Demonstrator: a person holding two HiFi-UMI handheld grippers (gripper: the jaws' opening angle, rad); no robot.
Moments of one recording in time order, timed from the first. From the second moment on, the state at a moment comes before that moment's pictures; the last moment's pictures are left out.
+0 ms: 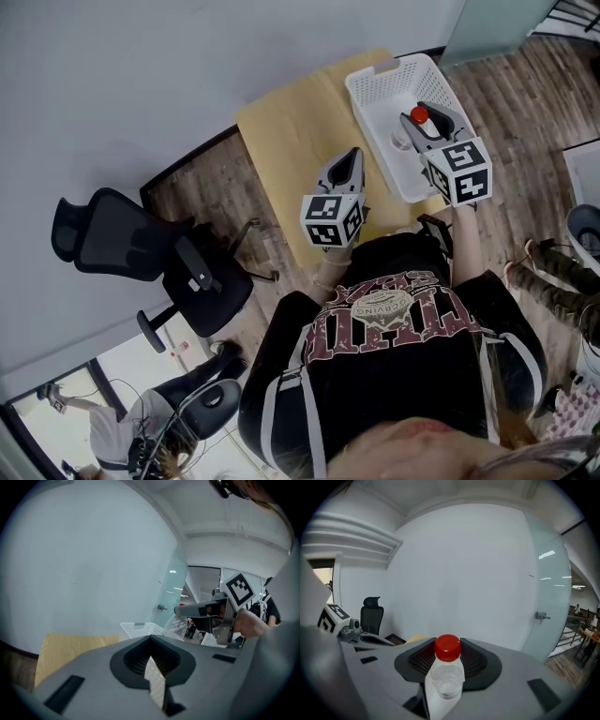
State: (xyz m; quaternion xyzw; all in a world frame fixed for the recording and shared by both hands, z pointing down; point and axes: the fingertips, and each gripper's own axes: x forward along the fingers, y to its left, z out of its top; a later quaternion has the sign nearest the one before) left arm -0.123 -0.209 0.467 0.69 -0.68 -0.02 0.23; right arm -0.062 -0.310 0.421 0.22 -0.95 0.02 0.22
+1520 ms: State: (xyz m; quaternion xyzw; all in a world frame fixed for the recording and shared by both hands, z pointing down) left arm -0.168 -0.147 0.463 0.63 -0.74 -0.04 0.22; right arm -0.138 -0.222 0.352 0.08 -0.98 -0.03 0.15
